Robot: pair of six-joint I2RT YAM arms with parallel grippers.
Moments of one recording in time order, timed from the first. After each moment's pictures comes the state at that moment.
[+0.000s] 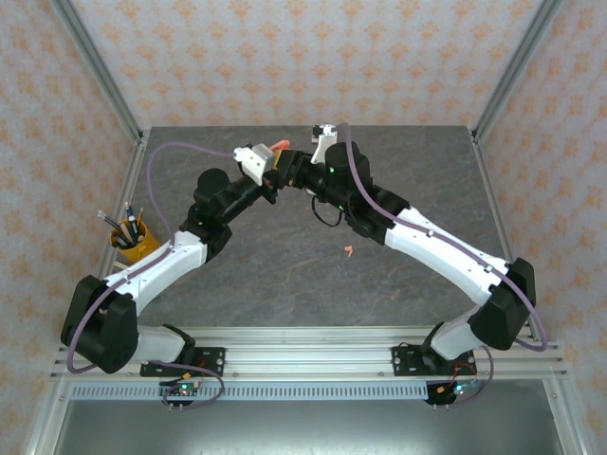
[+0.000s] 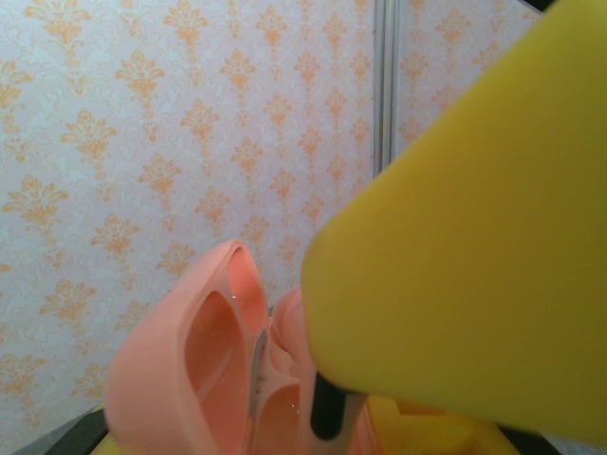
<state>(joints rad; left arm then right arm) -0.42 1.34 0.87 0.56 0.28 0.03 0.82 1.48 1.39 -0.07 0.03 0.73</state>
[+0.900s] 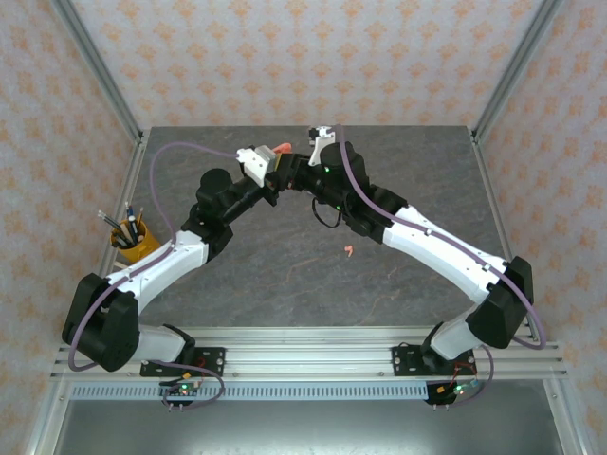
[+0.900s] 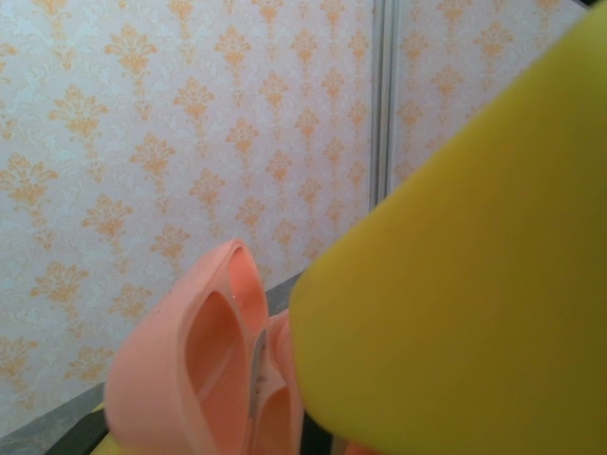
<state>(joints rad) -0.42 1.35 0.87 0.54 0.28 0.03 0.83 1.49 1.41 -0.14 0.06 0.68</state>
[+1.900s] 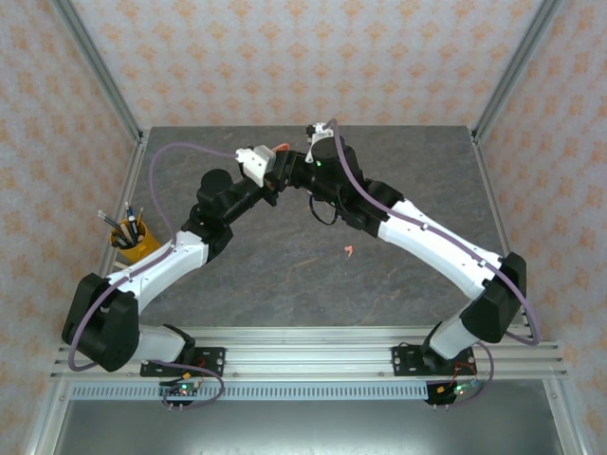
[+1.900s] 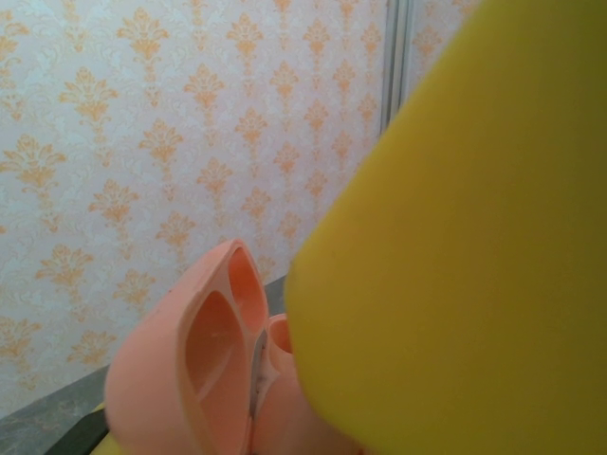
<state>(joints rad) -0.43 1.35 0.86 0.53 0.26 0.01 0.84 1.54 1.51 -0.27 0.12 0.72</state>
